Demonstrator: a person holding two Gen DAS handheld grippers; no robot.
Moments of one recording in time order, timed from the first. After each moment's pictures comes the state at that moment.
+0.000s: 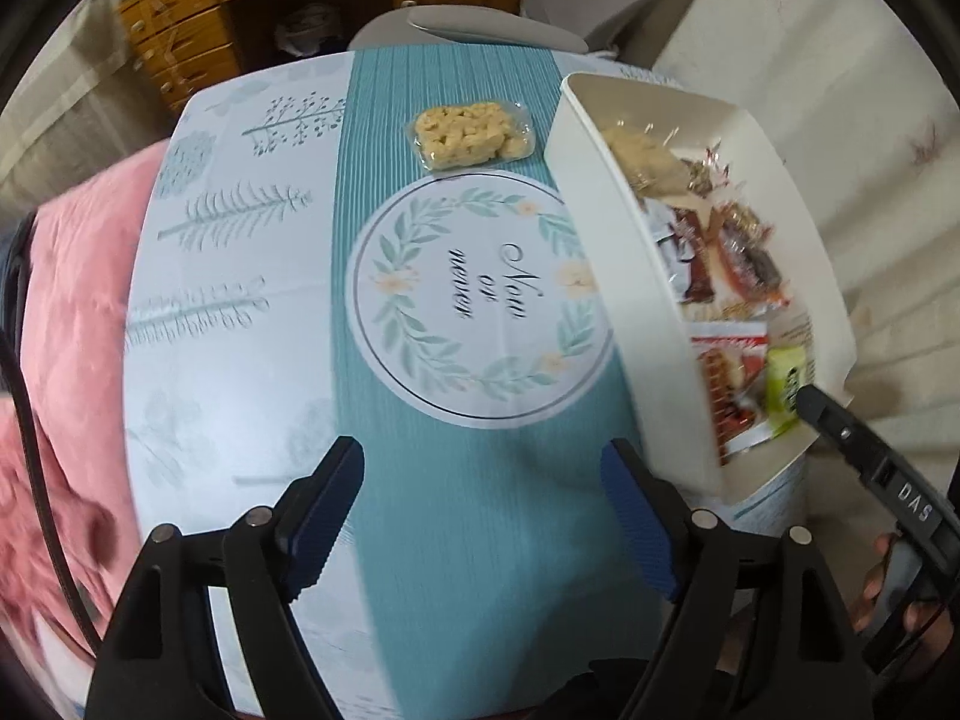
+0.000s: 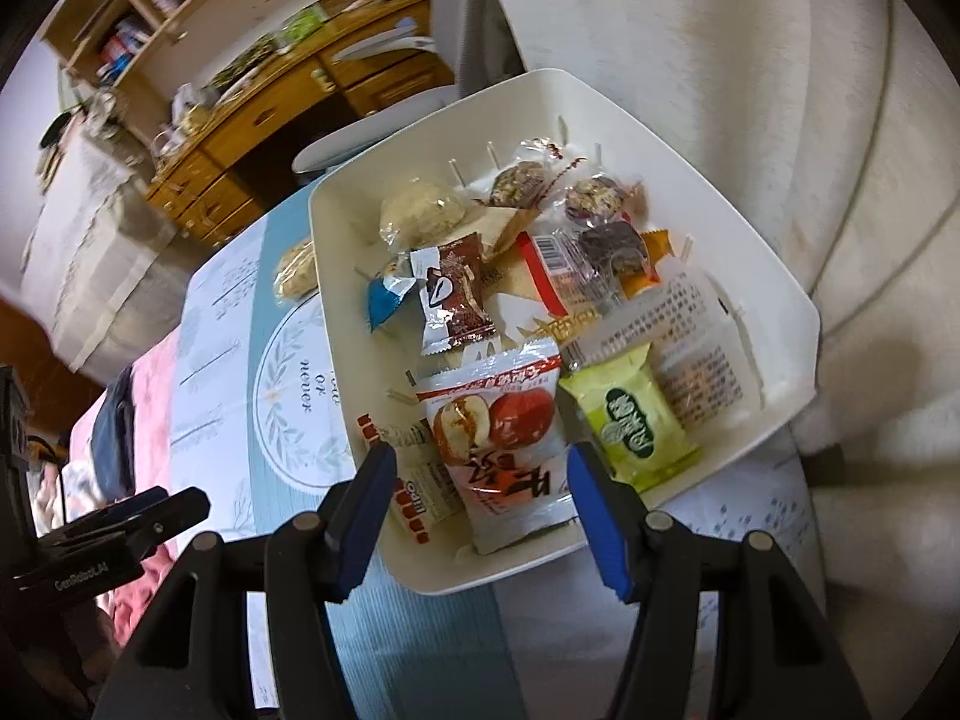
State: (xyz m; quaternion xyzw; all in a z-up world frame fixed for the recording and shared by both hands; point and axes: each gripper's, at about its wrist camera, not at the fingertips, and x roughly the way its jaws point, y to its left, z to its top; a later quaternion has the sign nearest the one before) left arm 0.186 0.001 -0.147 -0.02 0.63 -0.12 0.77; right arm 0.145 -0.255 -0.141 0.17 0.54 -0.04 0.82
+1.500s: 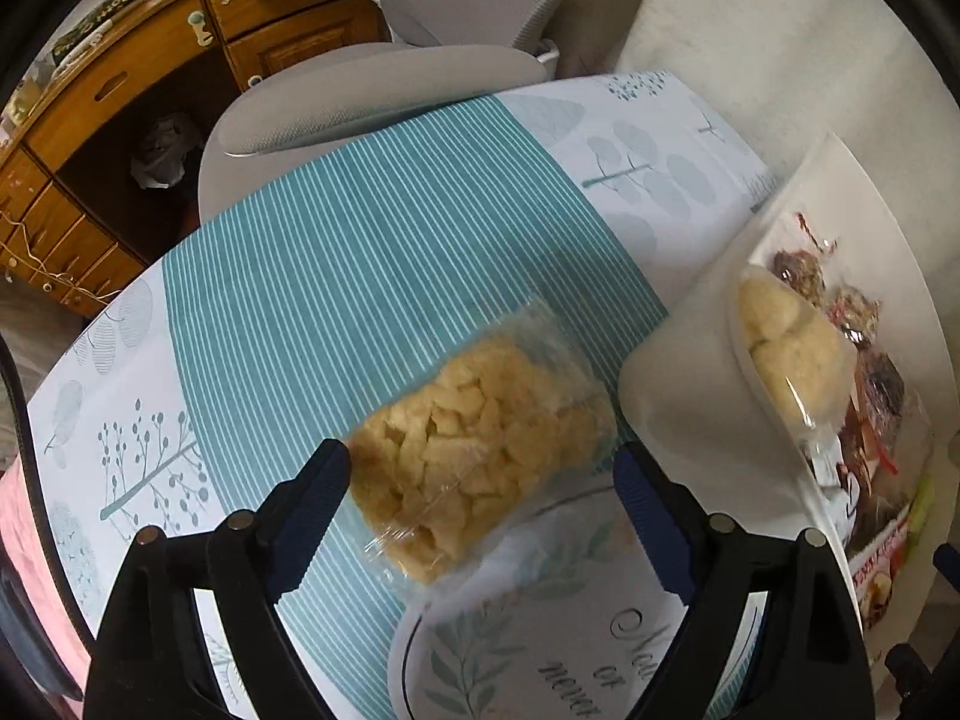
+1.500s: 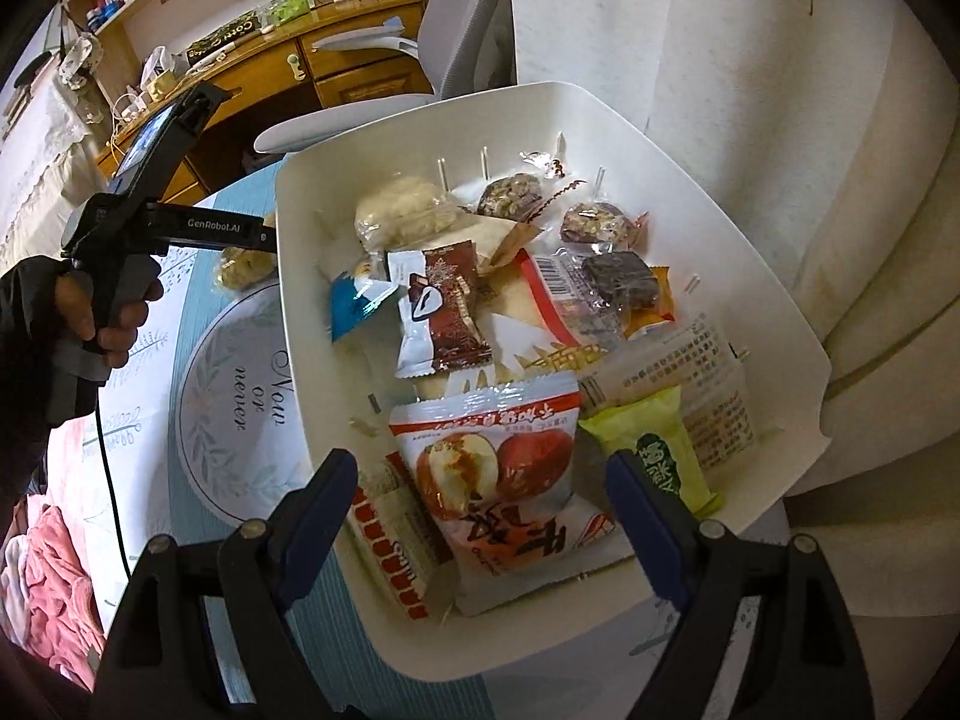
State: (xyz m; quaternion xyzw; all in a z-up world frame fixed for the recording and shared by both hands) left arm 0.431 -0.065 -0.248 0.11 0.58 -0.25 0.77; right arm 0.173 -0.218 -0.165 0.07 0.54 -0.10 0.84
